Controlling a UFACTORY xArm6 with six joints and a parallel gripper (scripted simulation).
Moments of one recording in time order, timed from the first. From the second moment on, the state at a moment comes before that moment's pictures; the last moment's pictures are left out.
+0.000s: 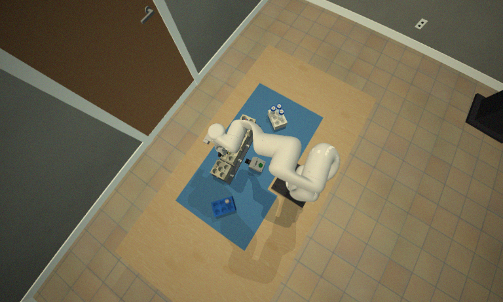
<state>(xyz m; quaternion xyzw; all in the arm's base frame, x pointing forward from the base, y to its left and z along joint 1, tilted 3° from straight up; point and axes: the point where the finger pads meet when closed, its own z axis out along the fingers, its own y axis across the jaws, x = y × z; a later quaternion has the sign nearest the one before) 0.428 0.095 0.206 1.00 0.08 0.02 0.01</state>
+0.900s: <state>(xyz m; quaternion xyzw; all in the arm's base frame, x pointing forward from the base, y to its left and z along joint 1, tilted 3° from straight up) 0.428 0.095 0.181 1.00 0.08 0.02 0.01</state>
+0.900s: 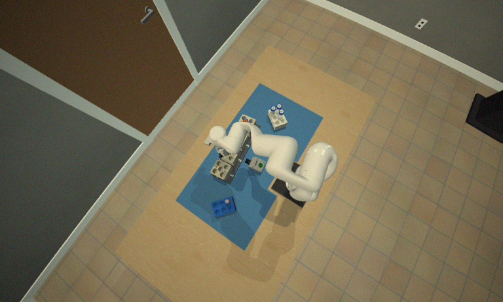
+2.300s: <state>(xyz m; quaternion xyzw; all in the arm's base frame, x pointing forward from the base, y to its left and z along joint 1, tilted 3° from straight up) 0.430 0.094 0.146 1.00 0.08 0.02 0.01</state>
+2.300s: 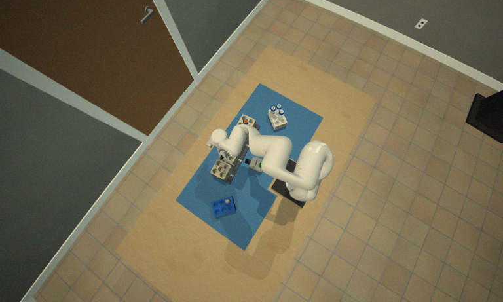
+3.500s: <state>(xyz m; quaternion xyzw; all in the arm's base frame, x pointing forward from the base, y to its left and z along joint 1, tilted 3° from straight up) 0.431 0.094 0.122 1.00 0.08 0.02 0.01</state>
